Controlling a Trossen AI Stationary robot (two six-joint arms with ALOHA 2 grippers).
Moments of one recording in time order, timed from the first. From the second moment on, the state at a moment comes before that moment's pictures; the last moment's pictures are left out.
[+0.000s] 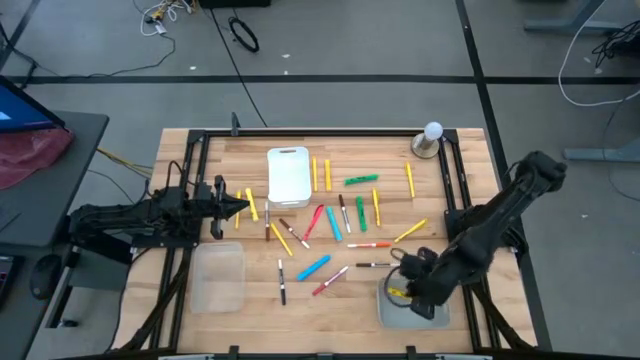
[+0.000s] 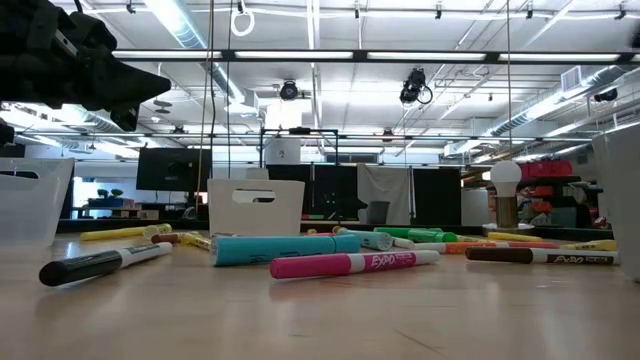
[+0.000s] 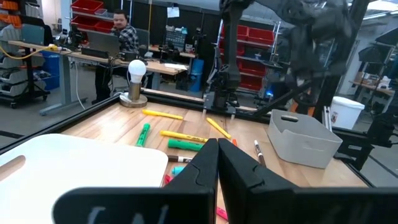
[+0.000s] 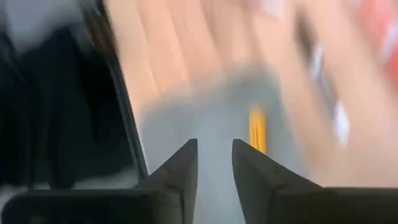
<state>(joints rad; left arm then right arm) 0.05 0.02 0.01 0.08 -0.07 -0.17 0.78 1.30 1.00 -0.72 0.21 1.08</state>
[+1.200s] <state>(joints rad) -0.32 0.50 0.12 0.48 -0.43 -0.29 0.67 1.63 1.00 0.27 0.79 0.04</state>
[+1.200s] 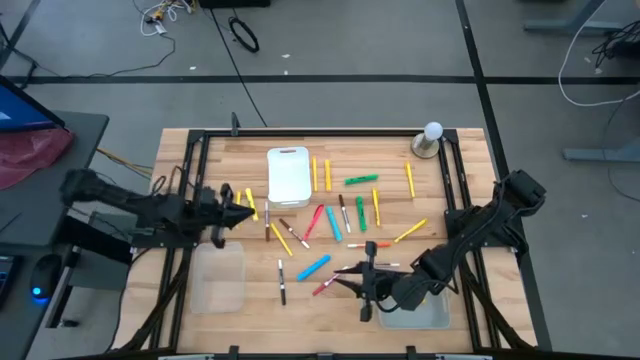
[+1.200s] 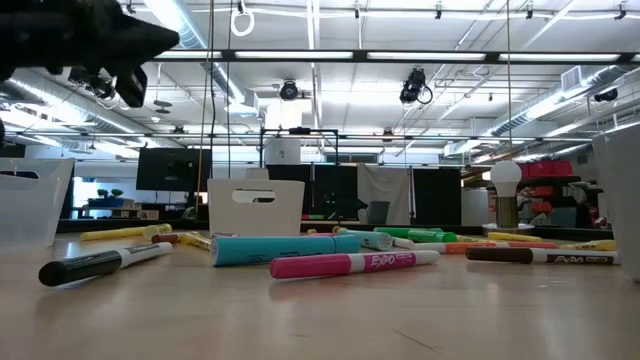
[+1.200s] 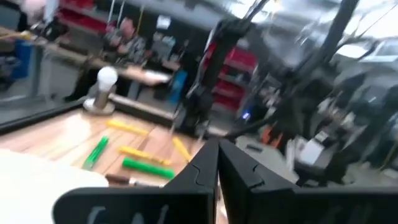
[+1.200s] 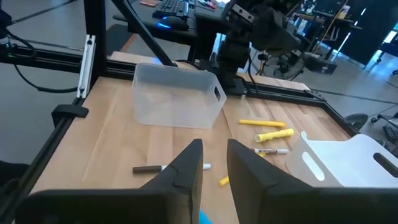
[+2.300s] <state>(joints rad) -0.20 1.10 0.56 -0.91 -0.56 -1.38 0.67 1.59 0.96 0.21 0.64 0.07</state>
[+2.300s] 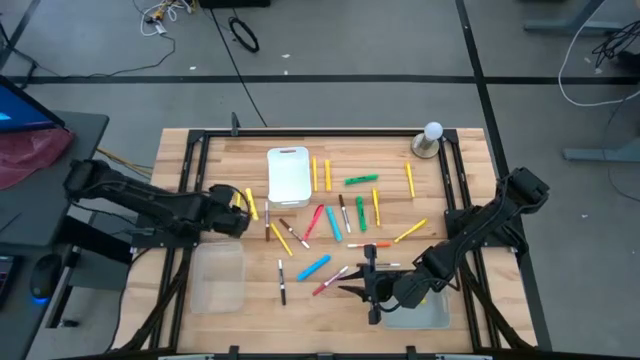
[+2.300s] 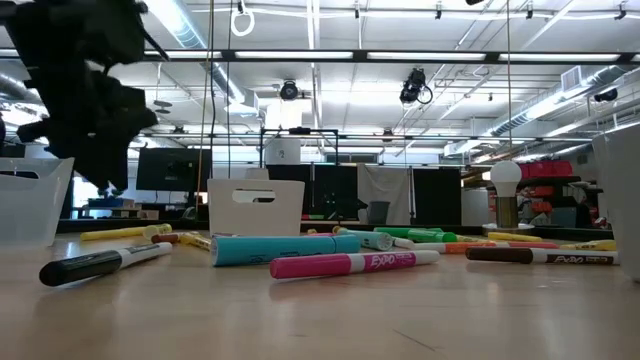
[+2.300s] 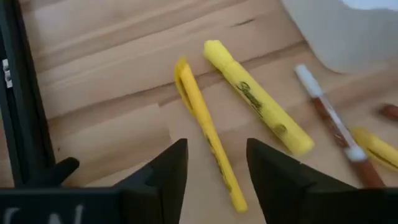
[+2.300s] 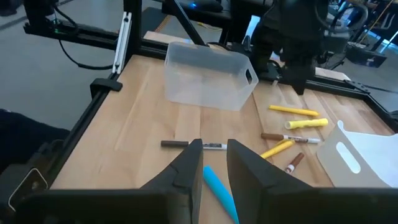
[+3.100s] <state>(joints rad) -0.04 1.17 0.31 -0.52 -0.54 -1.29 0.67 1.59 0.76 0.66 0.59 0.04</state>
